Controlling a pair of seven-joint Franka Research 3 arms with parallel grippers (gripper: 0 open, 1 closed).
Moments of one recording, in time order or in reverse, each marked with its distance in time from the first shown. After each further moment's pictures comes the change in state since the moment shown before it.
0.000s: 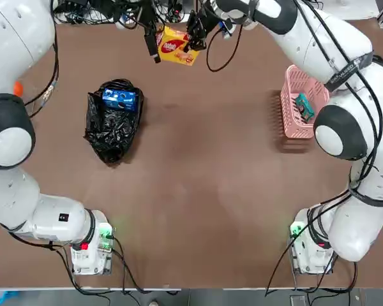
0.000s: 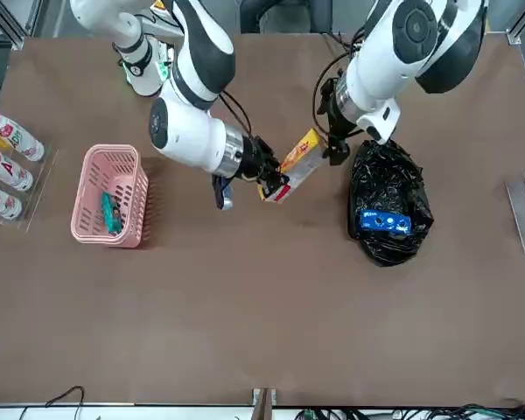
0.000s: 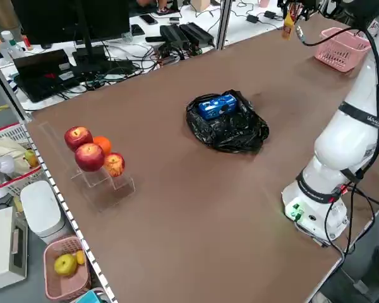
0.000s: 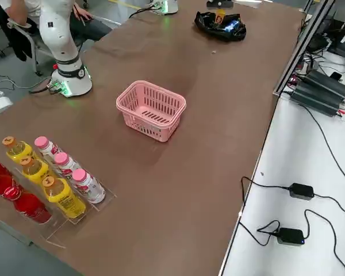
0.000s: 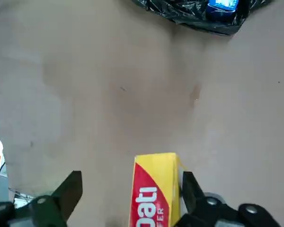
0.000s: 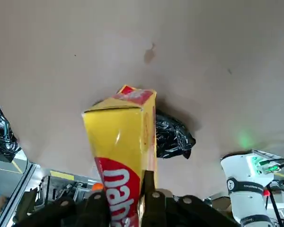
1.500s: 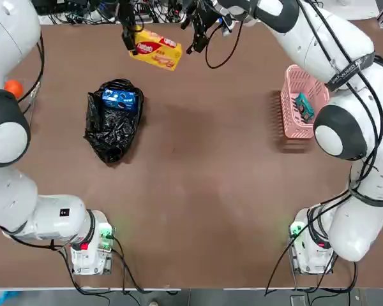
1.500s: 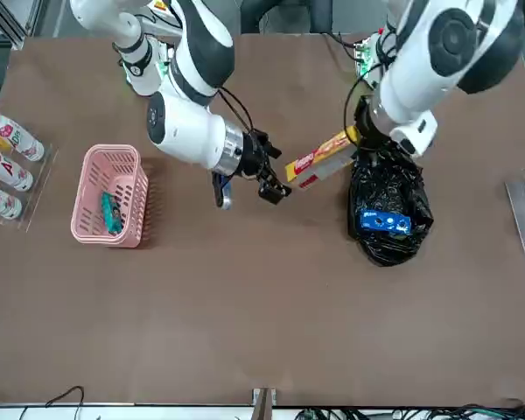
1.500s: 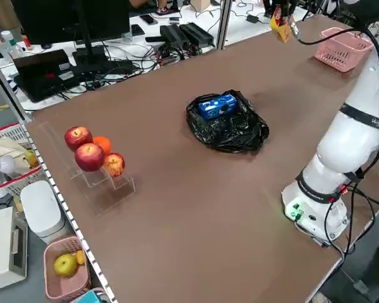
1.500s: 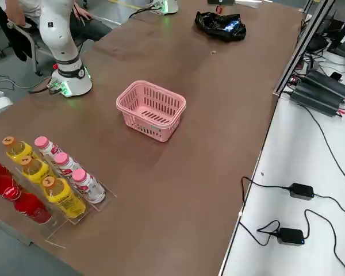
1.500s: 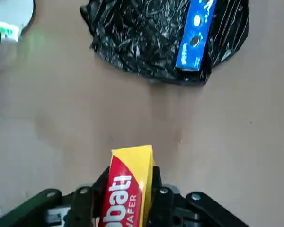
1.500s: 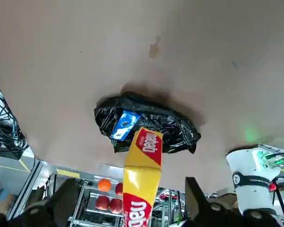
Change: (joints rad) left arm 0.152 -0.033 -0.005 -0.037 0.103 -0.098 0.269; right arm 0.000 0.000 -0.006 0.023 -0.012 0.002 0.024
